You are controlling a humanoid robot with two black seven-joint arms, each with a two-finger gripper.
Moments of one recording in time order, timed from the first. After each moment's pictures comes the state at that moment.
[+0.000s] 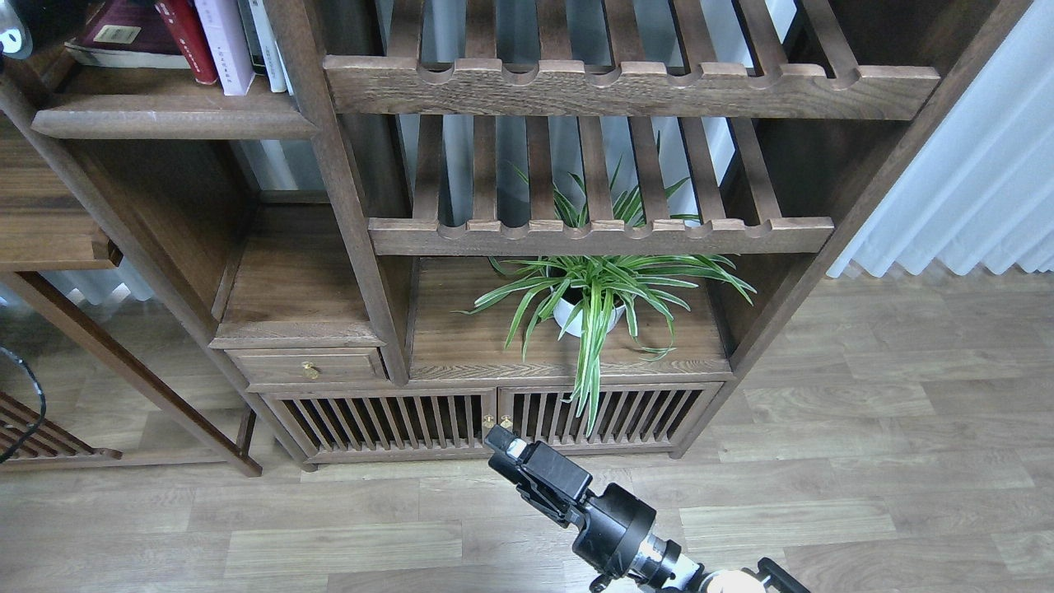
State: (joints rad) left arm -1.07 0.41 -1.45 -0.77 0.66 -0.49 0.49; right arm -0.12 0.02 0.95 1.22 0.07 0.58 -0.34
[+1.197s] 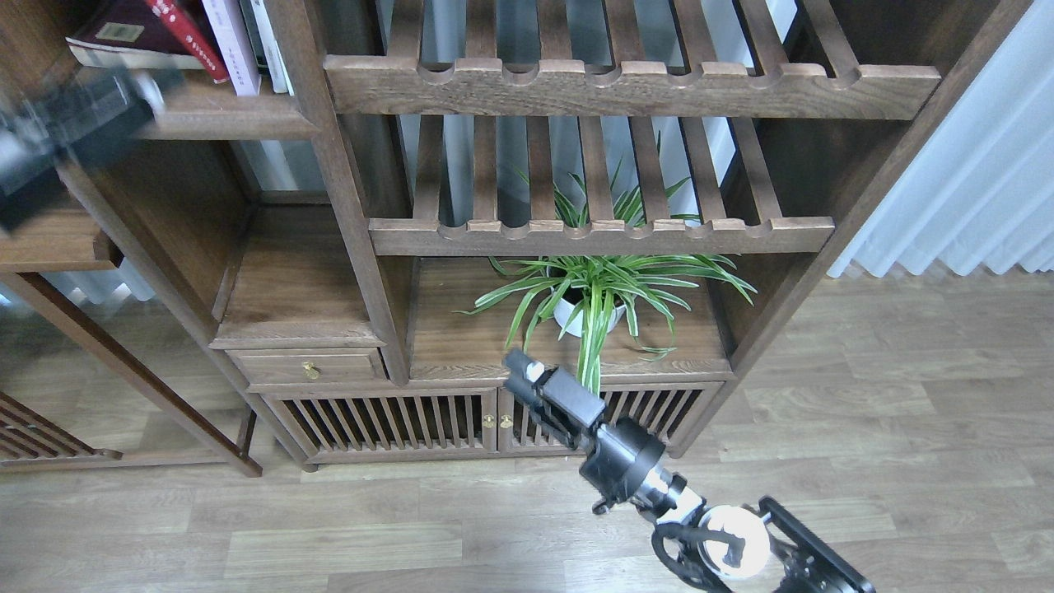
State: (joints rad) left arm -0.23 0.44 -1.57 -1.36 0.29 -0.49 0.49; right arm 0.04 0.01 1.02 1.21 0.10 0.58 -0.24
